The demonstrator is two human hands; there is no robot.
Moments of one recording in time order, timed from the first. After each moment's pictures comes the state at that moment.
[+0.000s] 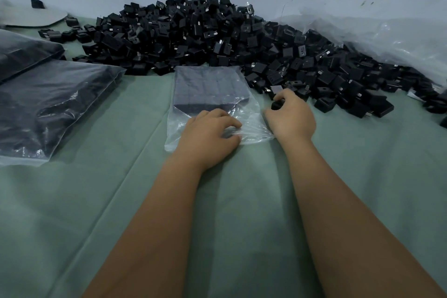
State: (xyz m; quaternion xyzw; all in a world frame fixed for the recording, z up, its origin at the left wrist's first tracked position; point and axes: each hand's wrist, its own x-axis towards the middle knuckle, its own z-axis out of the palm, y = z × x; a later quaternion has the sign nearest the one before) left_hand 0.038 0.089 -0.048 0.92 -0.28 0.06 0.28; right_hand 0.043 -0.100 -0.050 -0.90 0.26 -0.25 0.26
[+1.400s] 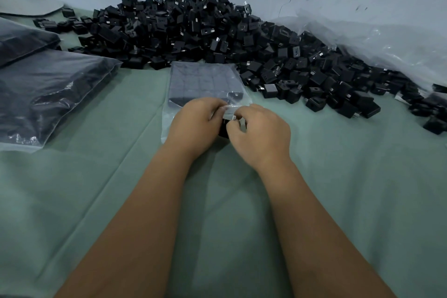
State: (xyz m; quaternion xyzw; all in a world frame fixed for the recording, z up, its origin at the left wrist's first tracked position) left_hand 0.035 0.088 -0.041 0.87 -0.24 0.14 0.42; right_hand -0.016 -0.039 -0.039 -0.94 0.05 -0.29 0.17
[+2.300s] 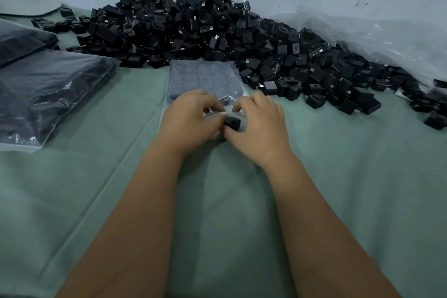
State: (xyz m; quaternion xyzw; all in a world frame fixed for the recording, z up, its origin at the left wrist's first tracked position) left_hand 0.034 0.100 -0.034 0.87 -0.26 0.15 0.39; right_hand -0.008 -0.052 -0.045 -0.95 -0.01 -0.29 0.14
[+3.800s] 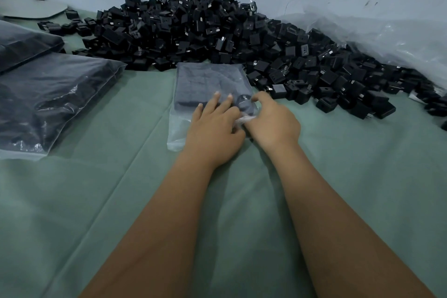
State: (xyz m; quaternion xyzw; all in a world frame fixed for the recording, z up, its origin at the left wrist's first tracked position) left_hand 0.041 0.072 -0.053 0.93 -0.27 0.10 0.24; right_hand 0.032 -0.066 -0.047 -0.94 0.15 -0.20 0.22
